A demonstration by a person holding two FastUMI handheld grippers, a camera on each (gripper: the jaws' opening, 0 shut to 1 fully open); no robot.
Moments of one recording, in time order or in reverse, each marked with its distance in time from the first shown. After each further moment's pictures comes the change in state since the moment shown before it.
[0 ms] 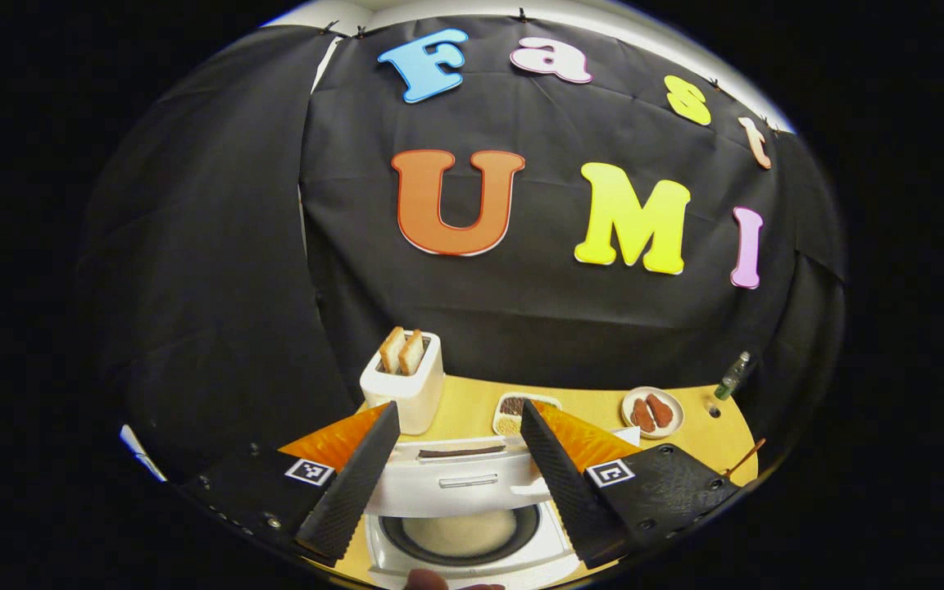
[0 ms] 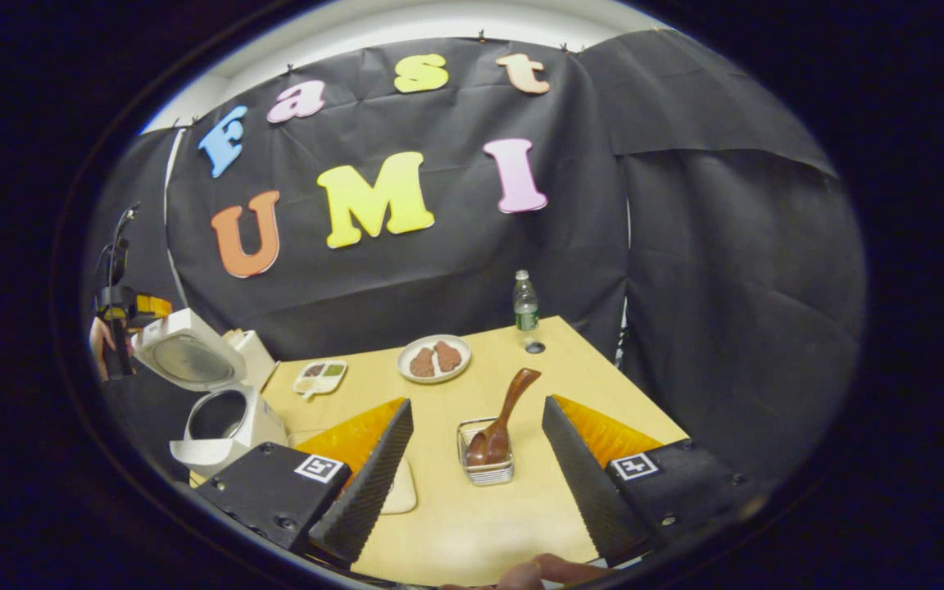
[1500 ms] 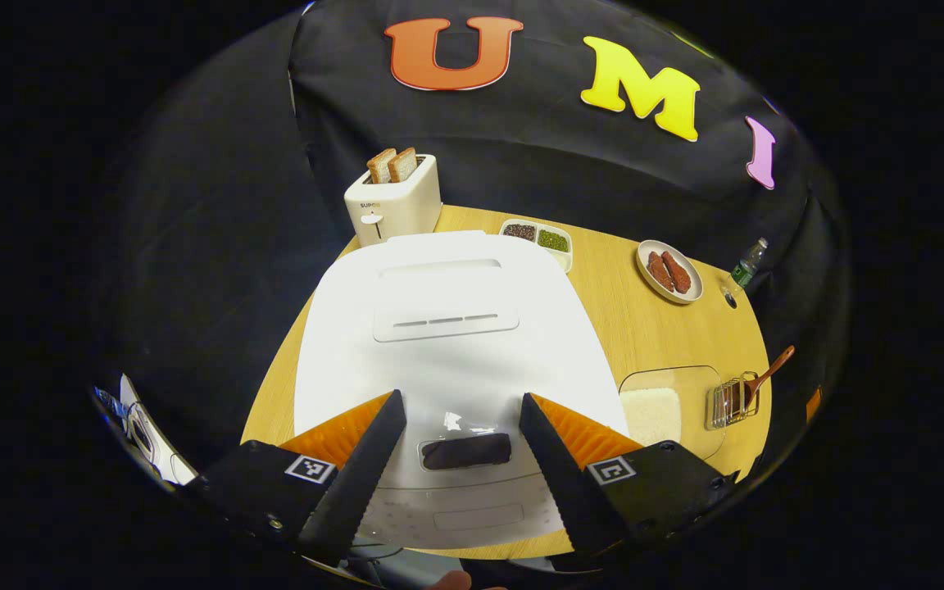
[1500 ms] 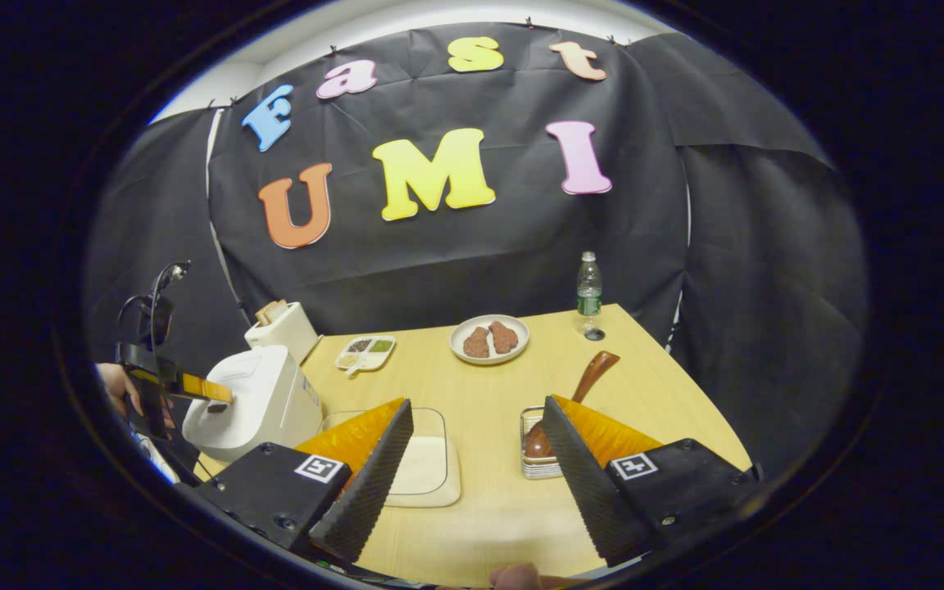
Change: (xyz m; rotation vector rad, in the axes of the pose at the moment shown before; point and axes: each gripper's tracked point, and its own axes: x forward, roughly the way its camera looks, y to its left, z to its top) left arm -0.020 -0.005 -0.176 -0.005 0.481 0.018; right arm 0.032 0.065 -0.021 -0.084 0.047 0.173
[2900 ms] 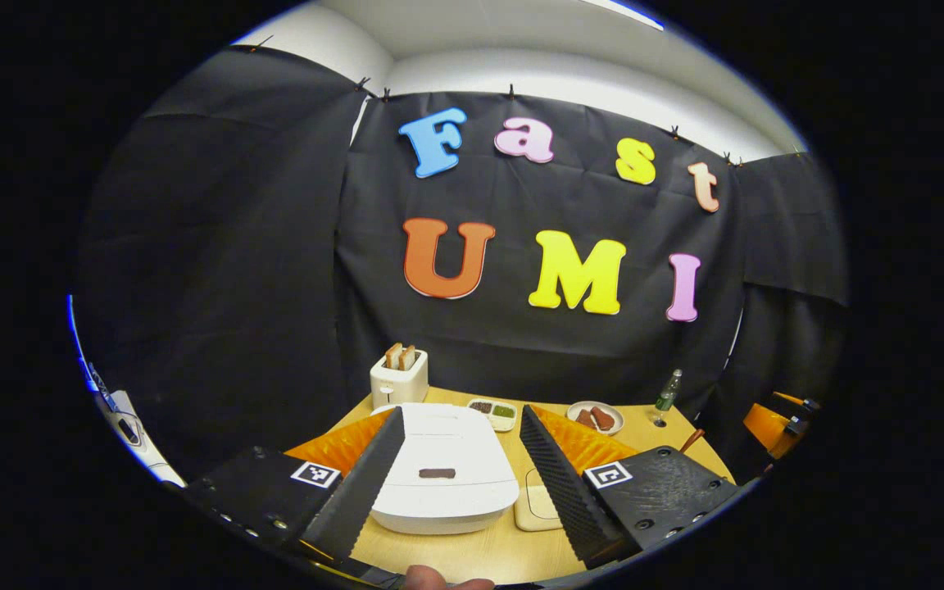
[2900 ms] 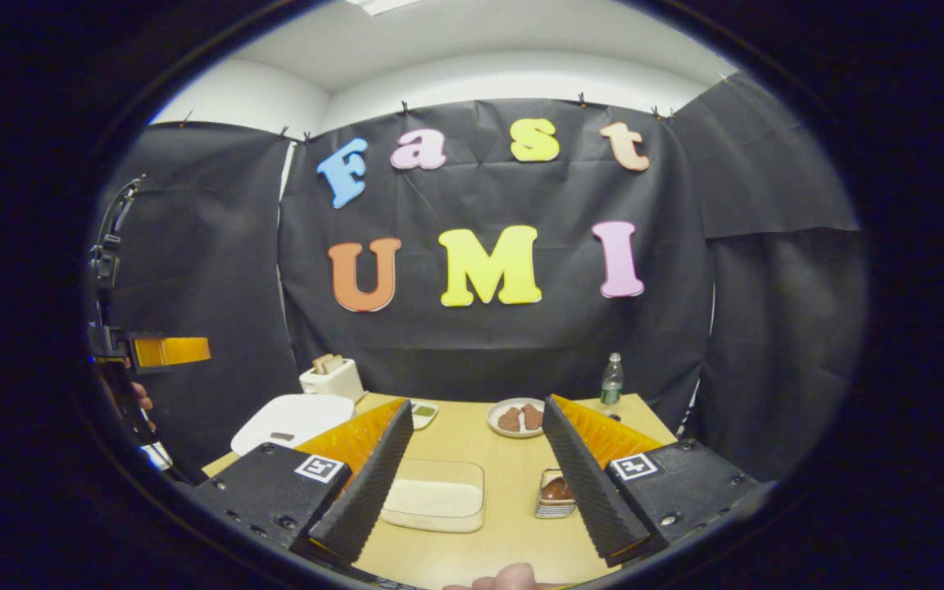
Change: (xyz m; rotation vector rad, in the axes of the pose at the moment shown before) left arm -0.260 -0.024 0.031 -0.031 -0.794 -0.077; right arm -0.144 0.069 0.071 -0.112 -0.346 0.104
